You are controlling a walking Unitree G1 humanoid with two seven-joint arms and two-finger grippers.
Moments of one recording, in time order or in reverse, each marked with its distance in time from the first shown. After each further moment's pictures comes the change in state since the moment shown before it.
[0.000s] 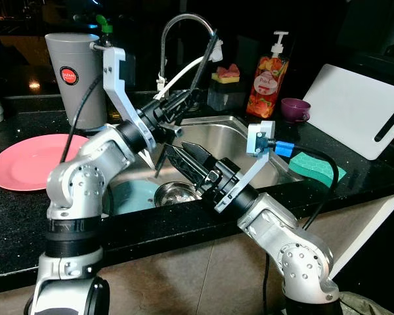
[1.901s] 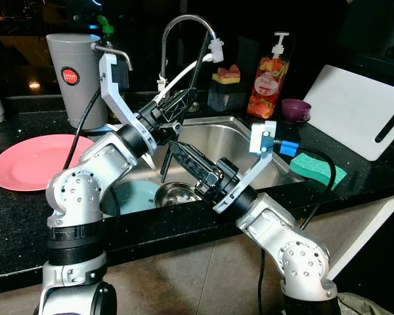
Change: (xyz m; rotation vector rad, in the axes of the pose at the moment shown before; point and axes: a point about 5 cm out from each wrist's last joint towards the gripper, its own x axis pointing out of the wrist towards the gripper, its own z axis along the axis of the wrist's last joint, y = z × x) left arm 0.000 -0.006 -0.003 -0.202 -0.042 0.016; right arm 0.001 -0.001 -0.003 0.050 0.002 0.042
